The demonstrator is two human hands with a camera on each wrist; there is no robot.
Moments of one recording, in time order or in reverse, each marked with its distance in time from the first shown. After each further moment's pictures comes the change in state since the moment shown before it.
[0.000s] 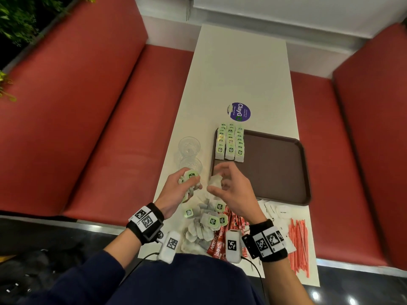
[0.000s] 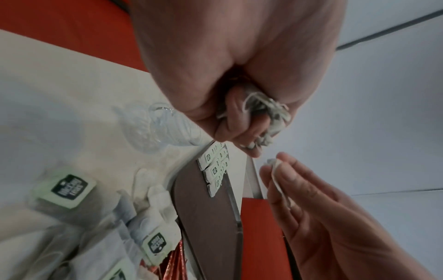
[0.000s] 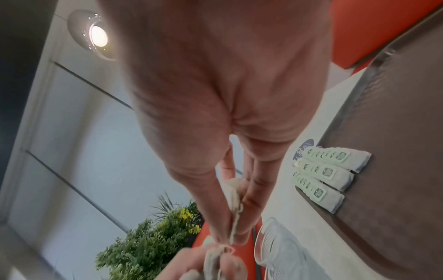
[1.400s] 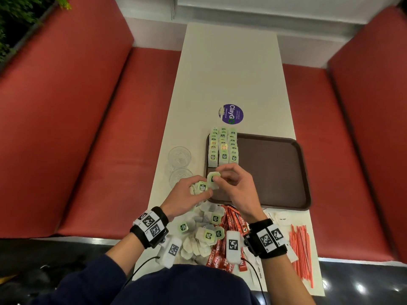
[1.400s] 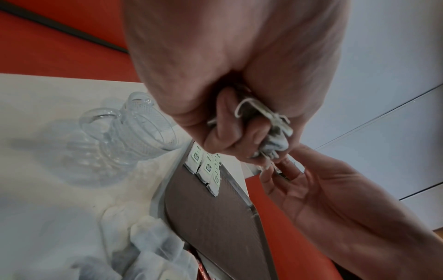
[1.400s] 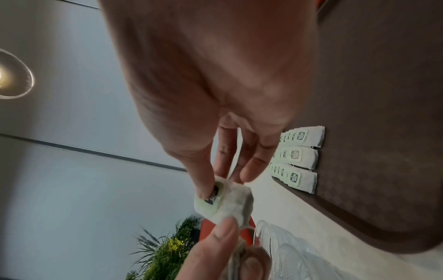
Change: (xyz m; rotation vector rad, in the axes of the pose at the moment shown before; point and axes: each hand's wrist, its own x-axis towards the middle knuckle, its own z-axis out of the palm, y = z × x) left_hand 0.049 0.008 0.025 0.526 -0.186 0.155; right_hand 0.038 0.021 -0.026 0.461 0.111 0.008
